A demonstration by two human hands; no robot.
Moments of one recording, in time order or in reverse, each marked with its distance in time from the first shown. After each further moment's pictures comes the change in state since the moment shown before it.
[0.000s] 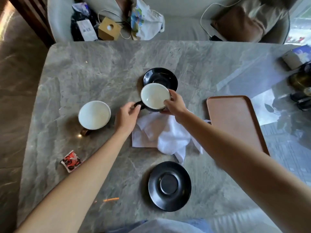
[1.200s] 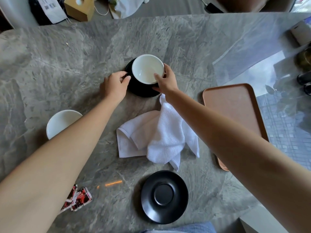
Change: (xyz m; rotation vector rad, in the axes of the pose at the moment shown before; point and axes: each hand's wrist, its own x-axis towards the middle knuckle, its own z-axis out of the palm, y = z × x) left_hand 0.125 0.039 0.041 0.470 -0.006 0.035; right_hand 0.100 -0.010 -0.012 0.074 0.163 0.007
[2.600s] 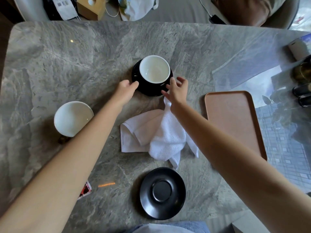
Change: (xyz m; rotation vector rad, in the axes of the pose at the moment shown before) left_hand -0.036 0.006 -0.013 -0.522 -0.270 -0.234; right_hand -0.040 0.003 -0.003 0.330 0.205 0.088
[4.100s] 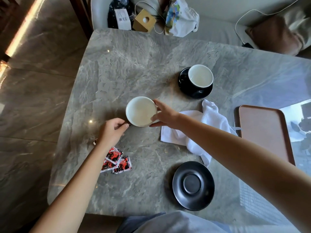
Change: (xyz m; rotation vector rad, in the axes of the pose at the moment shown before) left_hand -0.143 -0.155 -0.141 0.053 0.240 0.033; right_hand -0.145 0.059 0.077 -0.632 -0.862 0.218
